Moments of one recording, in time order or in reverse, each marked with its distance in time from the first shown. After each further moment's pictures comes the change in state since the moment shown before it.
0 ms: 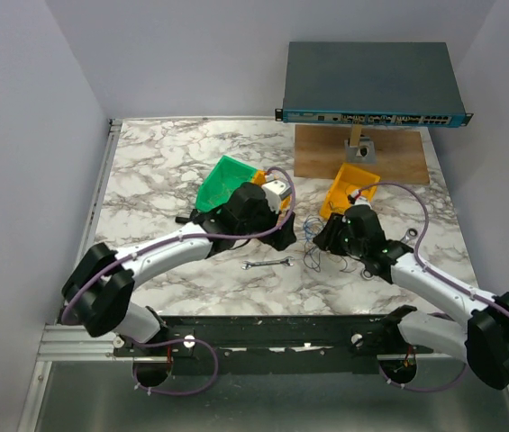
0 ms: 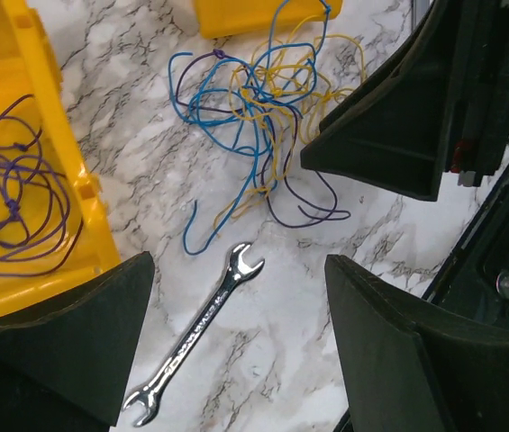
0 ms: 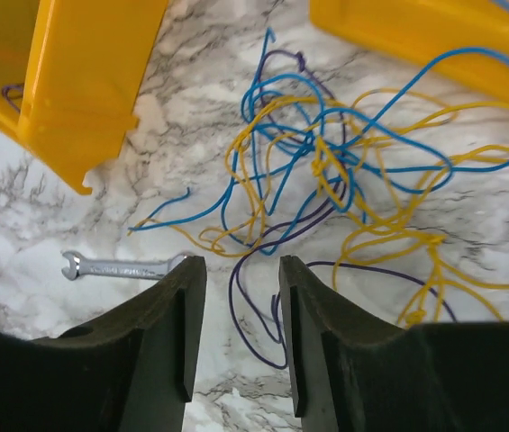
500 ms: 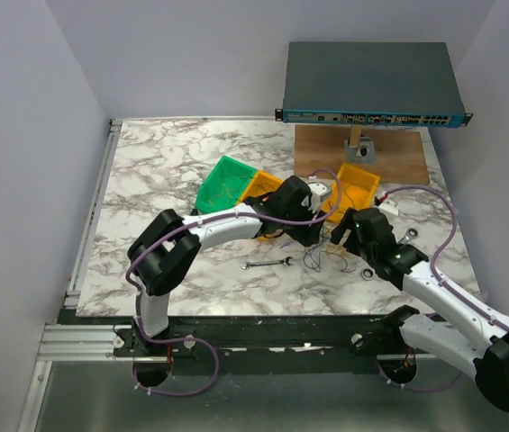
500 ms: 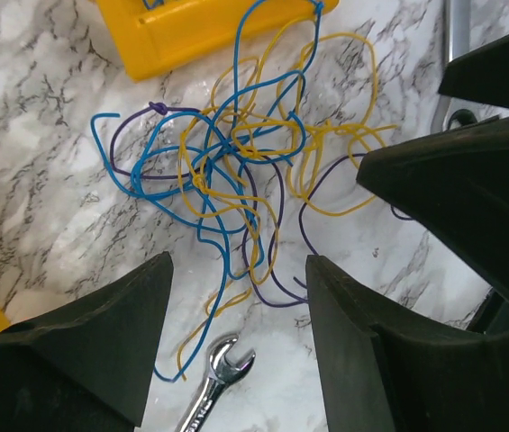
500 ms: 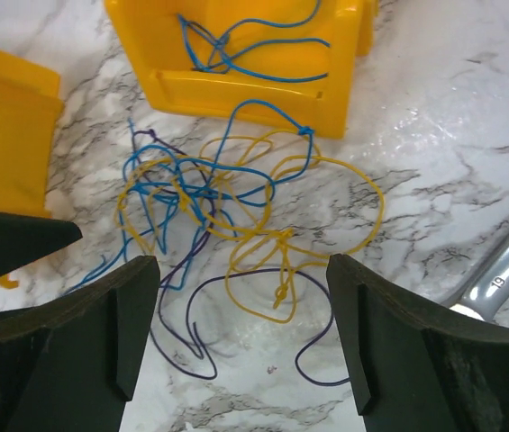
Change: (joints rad) left arm -0.078 0.456 0.406 -0.118 0.020 0.072; right arm -0.002 -0.188 0.047 -0.267 0.371 0.087
